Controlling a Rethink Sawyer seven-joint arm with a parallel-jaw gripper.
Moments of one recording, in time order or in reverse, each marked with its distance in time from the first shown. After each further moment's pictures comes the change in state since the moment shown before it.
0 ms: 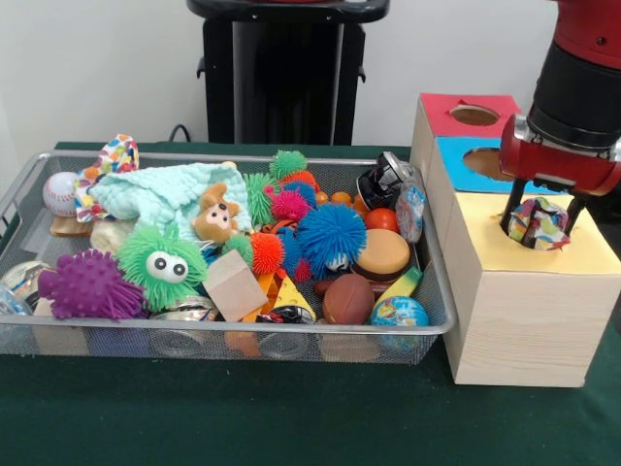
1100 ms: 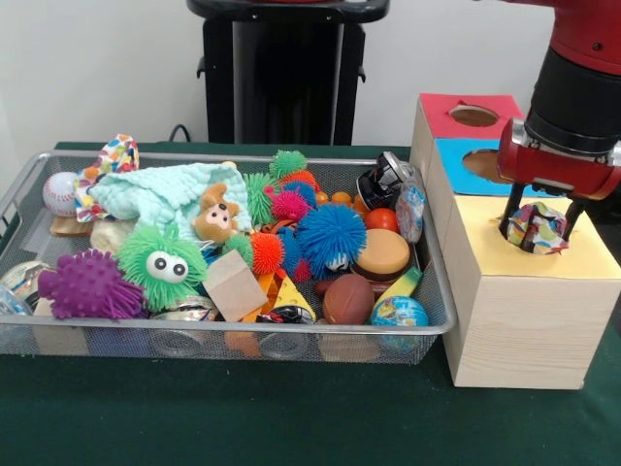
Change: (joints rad) arm -0.011 0.005 0.011 -0.003 0.002 0.000 0.000
